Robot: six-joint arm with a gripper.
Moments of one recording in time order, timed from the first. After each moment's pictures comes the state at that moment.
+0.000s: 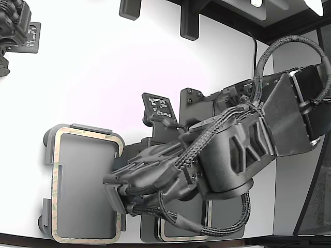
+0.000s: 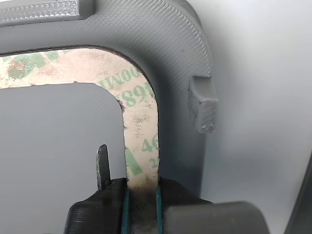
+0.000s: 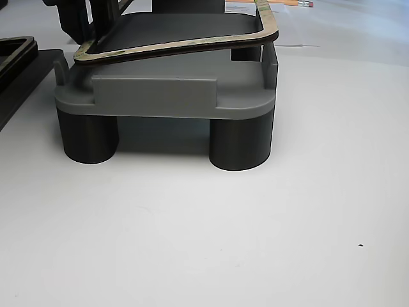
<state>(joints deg) 27.0 77.5 75.2 94.3 3.5 119.4</state>
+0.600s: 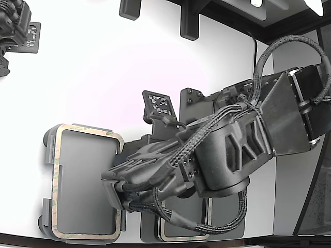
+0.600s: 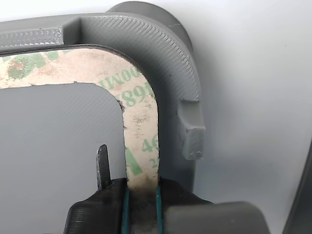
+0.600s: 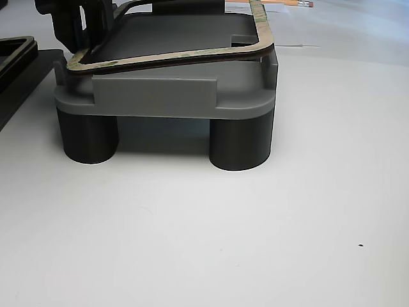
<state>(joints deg) 26.5 77.5 76.6 94.3 4.0 119.0</state>
